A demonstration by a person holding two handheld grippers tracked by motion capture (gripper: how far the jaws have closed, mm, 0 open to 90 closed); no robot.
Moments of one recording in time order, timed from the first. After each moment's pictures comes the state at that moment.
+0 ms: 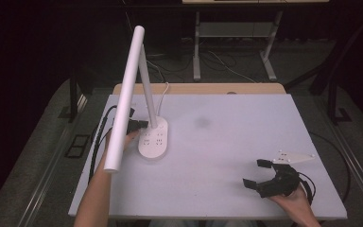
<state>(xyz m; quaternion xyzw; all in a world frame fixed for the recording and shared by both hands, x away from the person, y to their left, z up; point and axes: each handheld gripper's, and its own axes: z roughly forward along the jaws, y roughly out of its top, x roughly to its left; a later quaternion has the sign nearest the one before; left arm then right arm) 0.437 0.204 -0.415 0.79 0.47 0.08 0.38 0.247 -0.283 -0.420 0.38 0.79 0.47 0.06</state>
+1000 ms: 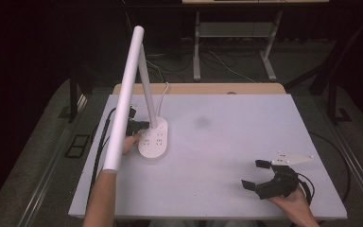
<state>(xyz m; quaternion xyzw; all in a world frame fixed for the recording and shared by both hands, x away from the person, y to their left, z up) 0.437 0.198 -0.421 0.77 0.51 0.08 0.38 0.245 -0.280 -0.419 0.37 0.80 0.48 0.06</state>
